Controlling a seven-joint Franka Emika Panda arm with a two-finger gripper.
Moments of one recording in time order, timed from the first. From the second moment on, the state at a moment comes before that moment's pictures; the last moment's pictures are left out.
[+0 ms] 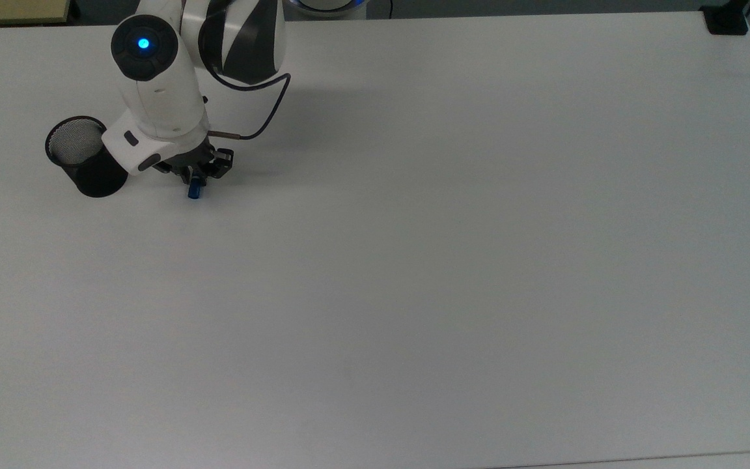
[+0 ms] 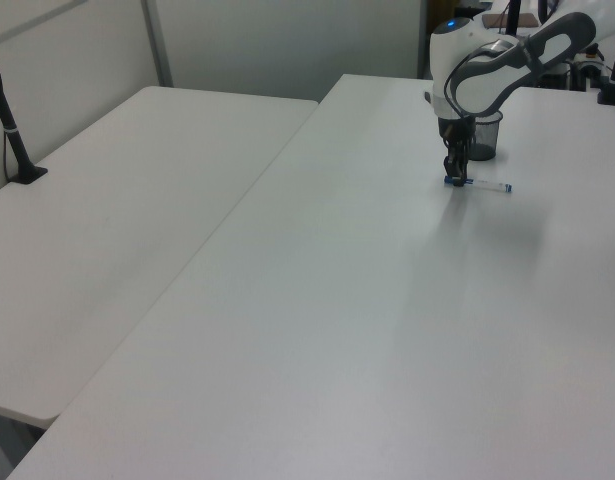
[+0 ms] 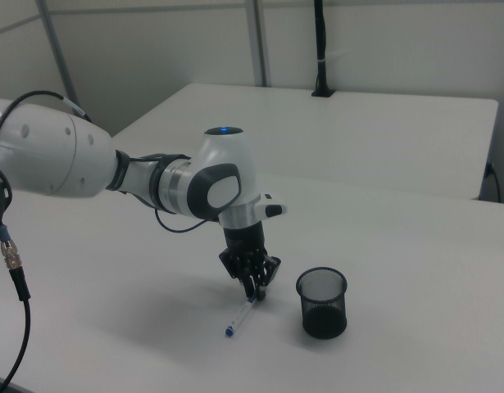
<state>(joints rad) -0.16 0.37 -0.08 -1.89 -0.15 2.17 -0.13</state>
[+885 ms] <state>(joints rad) -0.19 0.27 -0.08 -1.76 -0.15 2.18 -0.13</state>
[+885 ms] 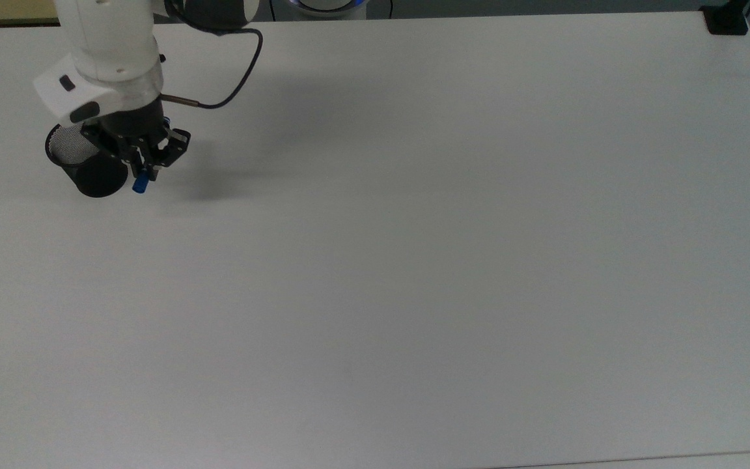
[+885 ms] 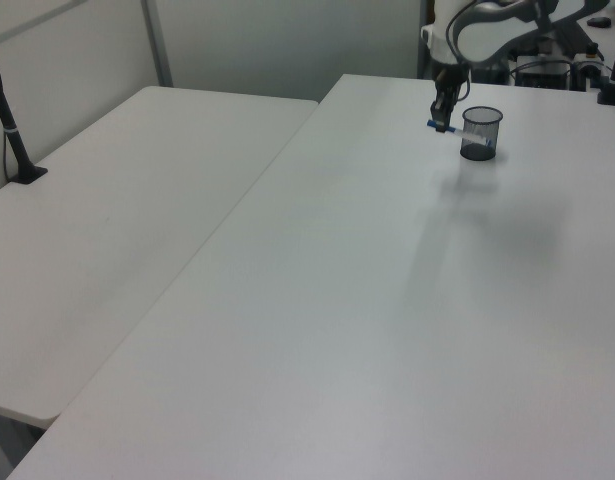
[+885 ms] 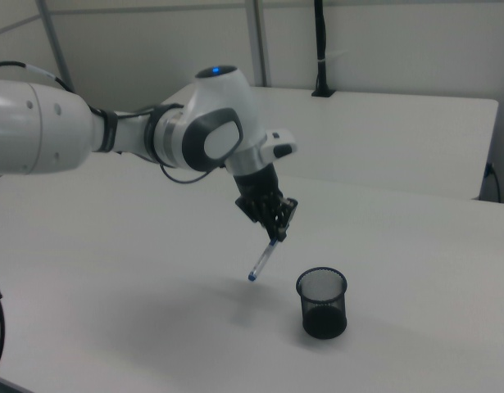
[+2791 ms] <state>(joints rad) -0.27 0.24 -0.14 -1.85 -0.12 2.48 -0.02</state>
